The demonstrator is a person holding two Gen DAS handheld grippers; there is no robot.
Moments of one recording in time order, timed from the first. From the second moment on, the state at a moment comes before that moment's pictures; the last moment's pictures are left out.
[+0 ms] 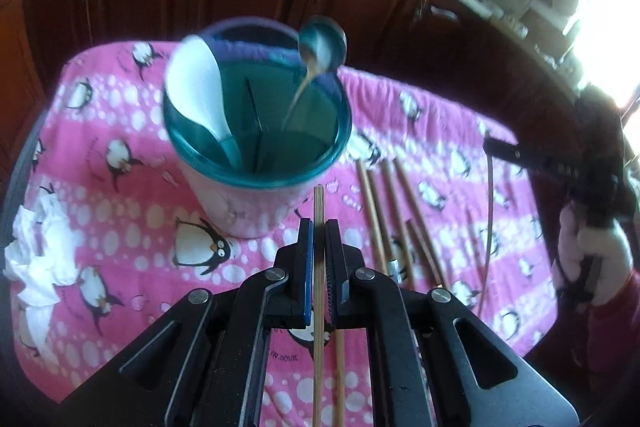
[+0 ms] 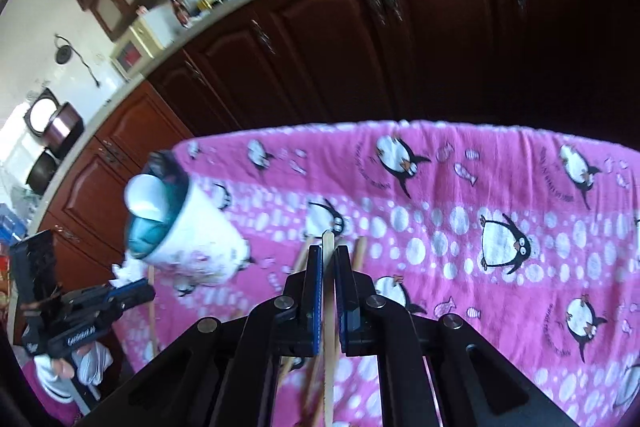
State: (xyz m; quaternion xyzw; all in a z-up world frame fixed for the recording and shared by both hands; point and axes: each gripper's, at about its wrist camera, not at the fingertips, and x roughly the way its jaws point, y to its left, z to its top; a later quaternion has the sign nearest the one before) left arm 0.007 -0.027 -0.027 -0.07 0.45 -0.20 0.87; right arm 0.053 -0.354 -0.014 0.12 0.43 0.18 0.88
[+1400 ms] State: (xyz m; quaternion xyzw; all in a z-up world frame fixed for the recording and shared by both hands) left arm 0.060 0.060 0.158 -0.08 0.22 -0.10 0.97; right arm 0.083 -0.205 0.170 0.07 0.21 0.25 0.94
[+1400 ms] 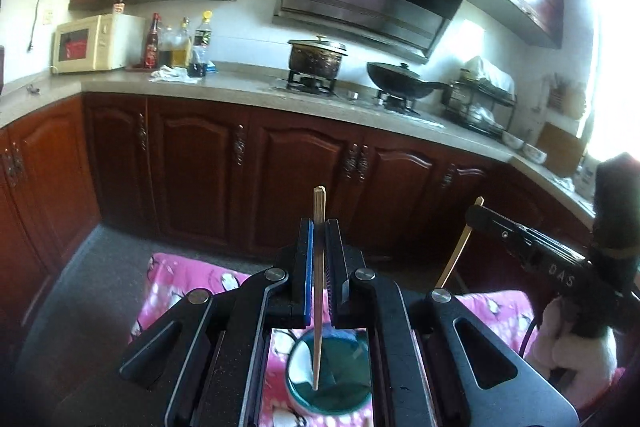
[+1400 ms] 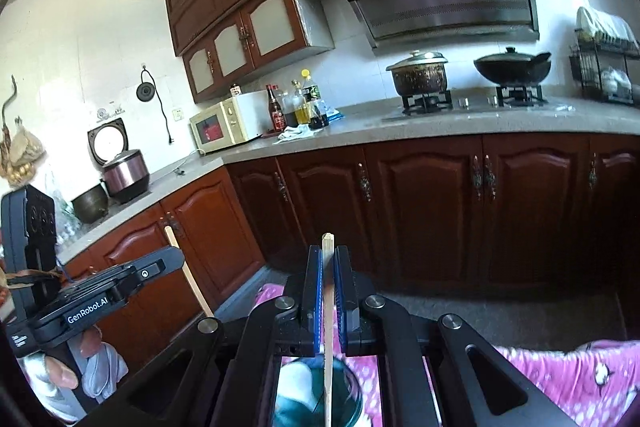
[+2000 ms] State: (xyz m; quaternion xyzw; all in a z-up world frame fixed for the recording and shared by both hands) left arm 0.075 0.033 0.077 -0.05 0.28 -0.09 0.95; right arm 0.112 -0.184 0.091 0.04 0.27 0.25 0.93
